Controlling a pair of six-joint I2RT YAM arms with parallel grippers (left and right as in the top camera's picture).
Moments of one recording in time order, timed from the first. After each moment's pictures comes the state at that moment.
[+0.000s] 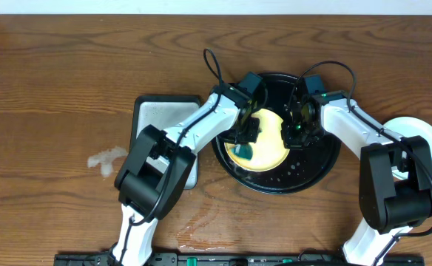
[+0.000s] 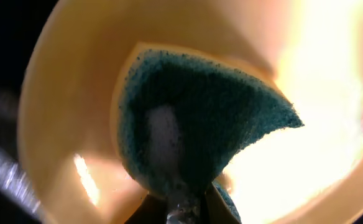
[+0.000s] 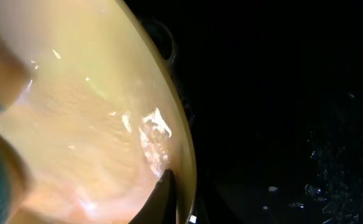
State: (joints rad) left arm -0.63 2.11 1.54 -0.88 0.20 -0.43; right arm 0.23 1.90 1.17 -0.80 -0.22 0.19
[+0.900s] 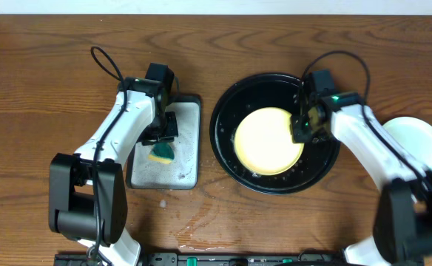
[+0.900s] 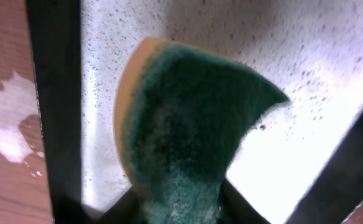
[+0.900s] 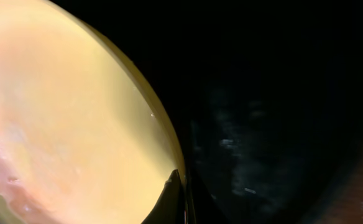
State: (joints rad) left arm -0.20 1.80 1.29 -1.07 -0.06 -0.38; right arm 0.25 1.70 1.16 -0.82 -0.01 0.17
